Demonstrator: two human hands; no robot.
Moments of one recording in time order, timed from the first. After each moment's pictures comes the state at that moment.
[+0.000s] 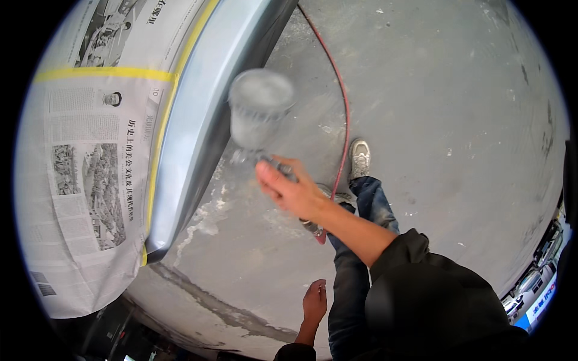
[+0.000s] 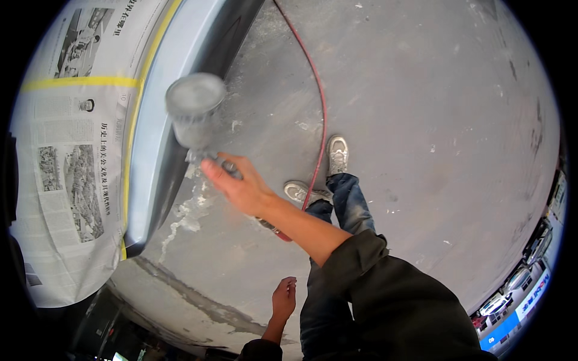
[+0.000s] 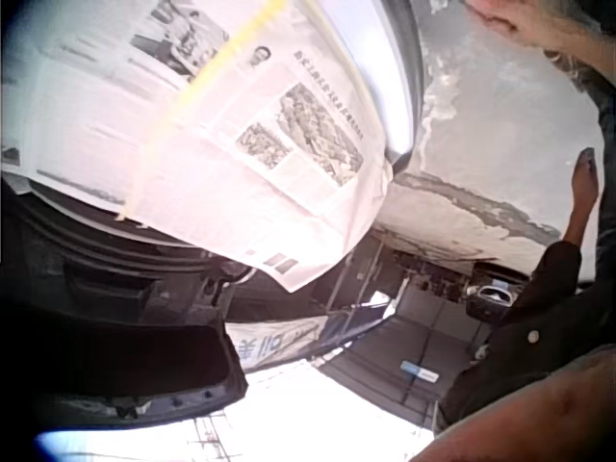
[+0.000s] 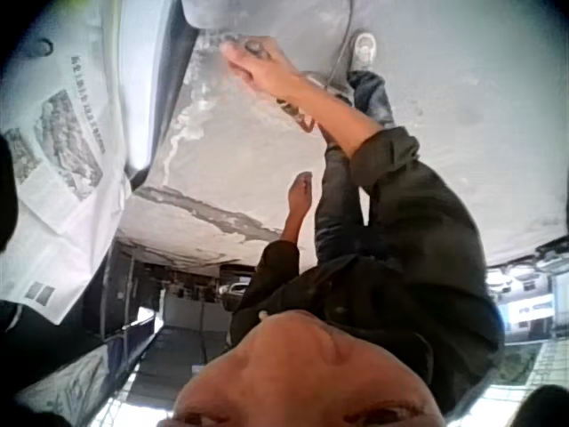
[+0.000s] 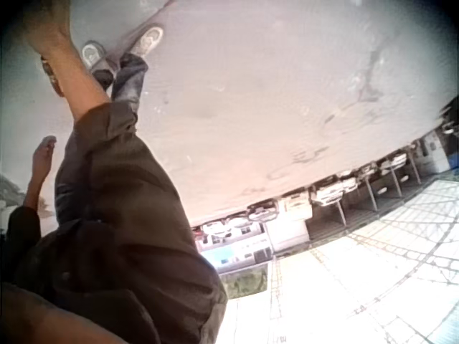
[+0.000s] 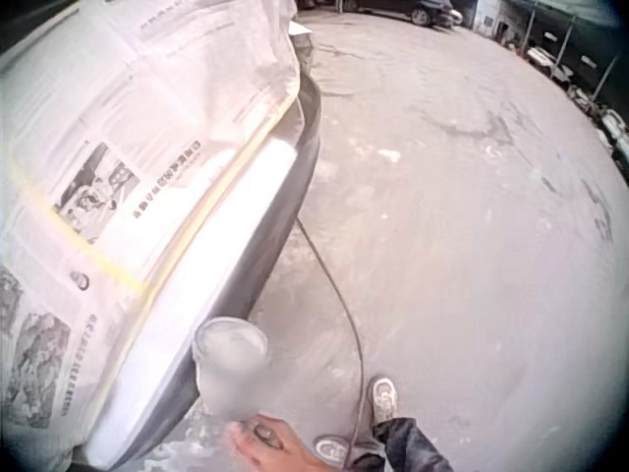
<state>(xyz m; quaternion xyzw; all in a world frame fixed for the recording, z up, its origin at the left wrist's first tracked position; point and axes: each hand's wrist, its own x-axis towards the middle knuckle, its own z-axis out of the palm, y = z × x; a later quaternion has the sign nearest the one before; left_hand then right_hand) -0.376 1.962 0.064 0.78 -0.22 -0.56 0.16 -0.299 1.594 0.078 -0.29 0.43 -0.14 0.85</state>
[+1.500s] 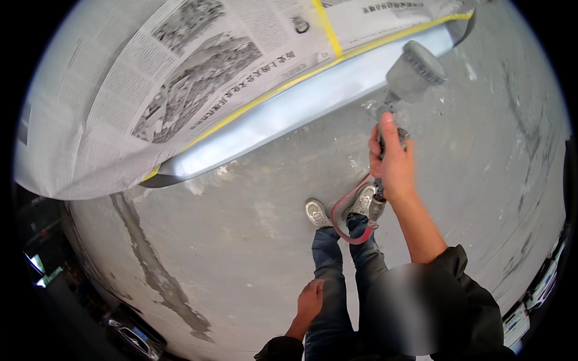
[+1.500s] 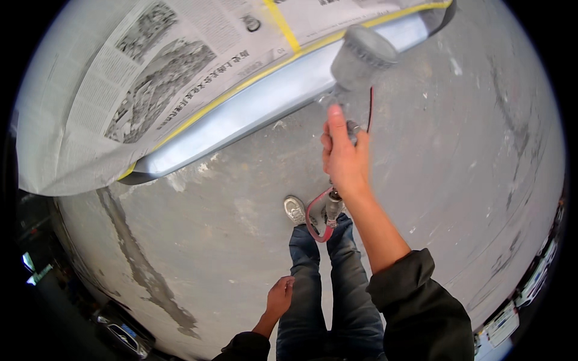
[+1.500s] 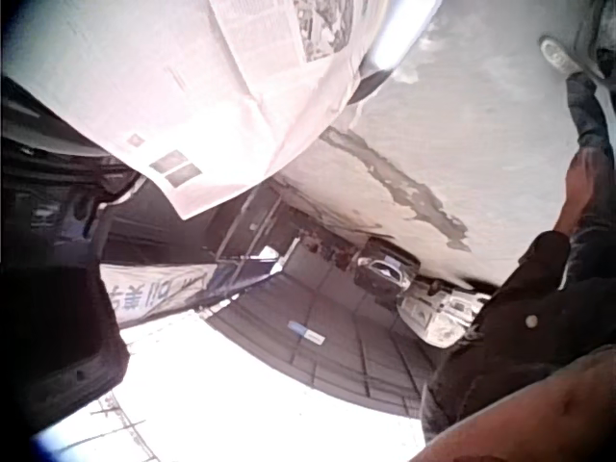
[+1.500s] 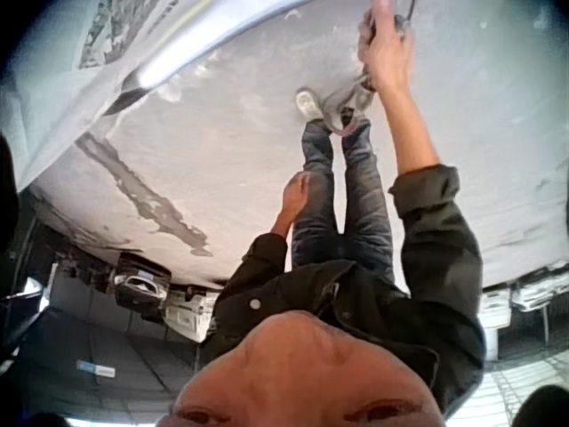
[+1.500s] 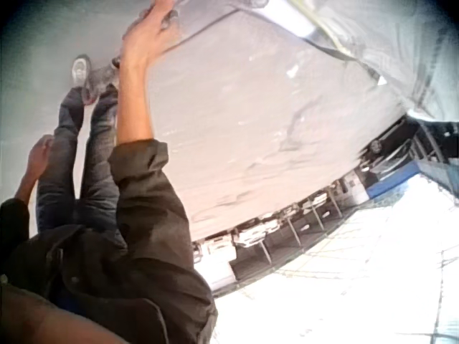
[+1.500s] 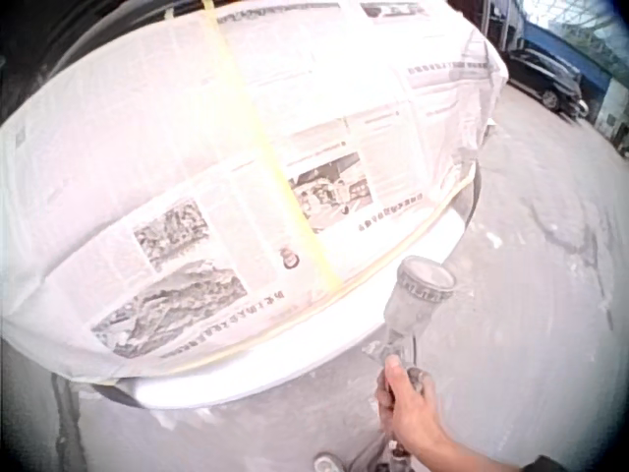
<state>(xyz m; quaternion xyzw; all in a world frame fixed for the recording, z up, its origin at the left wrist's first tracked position) -0.413 1.929 0.085 0.81 -0.11 -0.48 0.30 -0.238 1.541 0.168 -0.46 0.55 -0.15 0.68</state>
